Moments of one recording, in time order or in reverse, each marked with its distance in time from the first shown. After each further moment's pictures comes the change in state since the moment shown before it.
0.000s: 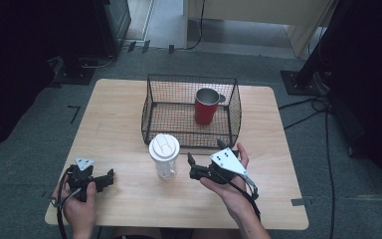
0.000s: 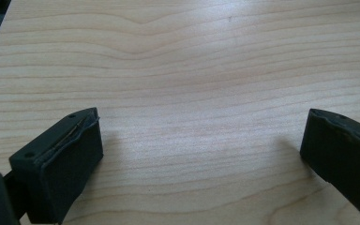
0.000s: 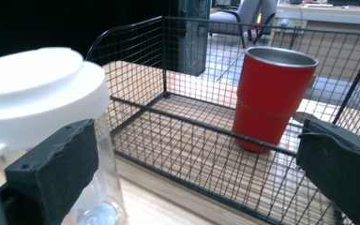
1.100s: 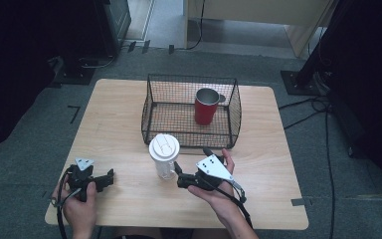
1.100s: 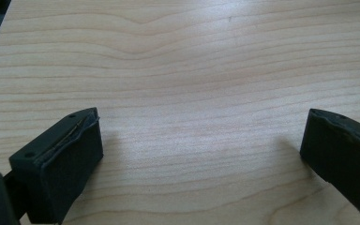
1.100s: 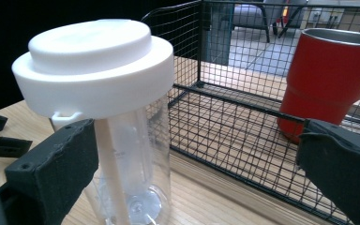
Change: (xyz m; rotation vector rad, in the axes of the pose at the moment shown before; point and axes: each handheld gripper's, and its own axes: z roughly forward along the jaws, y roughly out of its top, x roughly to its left) left arm 0.000 0.000 0.000 0.000 0.000 0.000; right arm 0.031 -0.016 0.009 0.024 0.089 0.004
